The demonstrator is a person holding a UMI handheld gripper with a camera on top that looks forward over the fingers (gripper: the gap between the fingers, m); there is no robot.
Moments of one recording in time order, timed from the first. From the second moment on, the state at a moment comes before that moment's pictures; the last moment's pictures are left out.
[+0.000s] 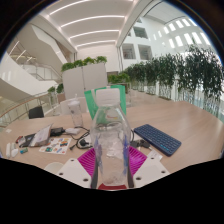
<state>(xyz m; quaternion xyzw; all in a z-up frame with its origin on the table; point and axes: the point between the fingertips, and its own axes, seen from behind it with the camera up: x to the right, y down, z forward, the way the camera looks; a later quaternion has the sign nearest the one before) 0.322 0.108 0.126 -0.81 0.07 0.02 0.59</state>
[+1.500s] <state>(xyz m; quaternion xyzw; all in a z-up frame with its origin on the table) 0.209 -0.185 0.248 -0.84 0.05 -0.03 0.54</state>
